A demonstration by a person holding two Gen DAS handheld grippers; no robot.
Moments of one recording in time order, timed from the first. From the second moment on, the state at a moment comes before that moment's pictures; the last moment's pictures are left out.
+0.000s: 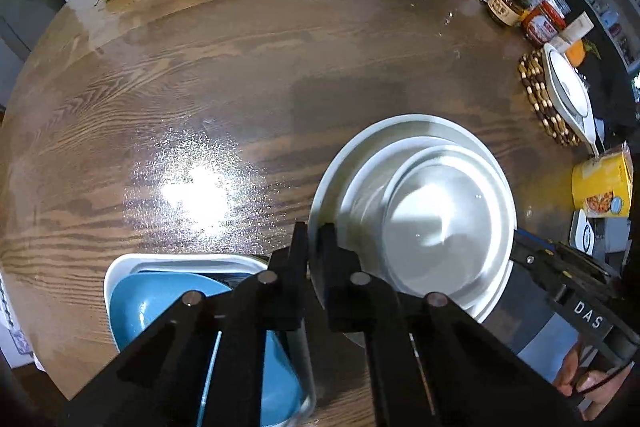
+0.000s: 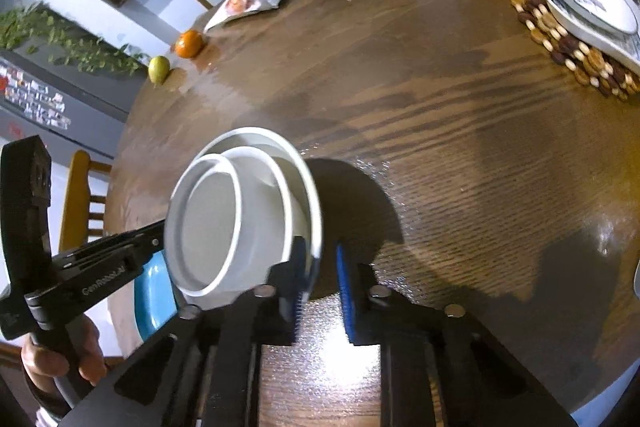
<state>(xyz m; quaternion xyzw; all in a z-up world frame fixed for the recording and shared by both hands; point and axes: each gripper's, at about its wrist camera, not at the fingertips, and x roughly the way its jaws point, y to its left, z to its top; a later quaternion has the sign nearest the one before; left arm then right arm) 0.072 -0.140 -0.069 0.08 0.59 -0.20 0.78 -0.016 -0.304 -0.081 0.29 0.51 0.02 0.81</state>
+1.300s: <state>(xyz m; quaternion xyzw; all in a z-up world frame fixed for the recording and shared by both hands) 0.037 -0.085 -0.016 0.06 0.49 -0.11 0.86 -0.011 -0.263 -0.033 0.24 0.48 0.08 0.84</state>
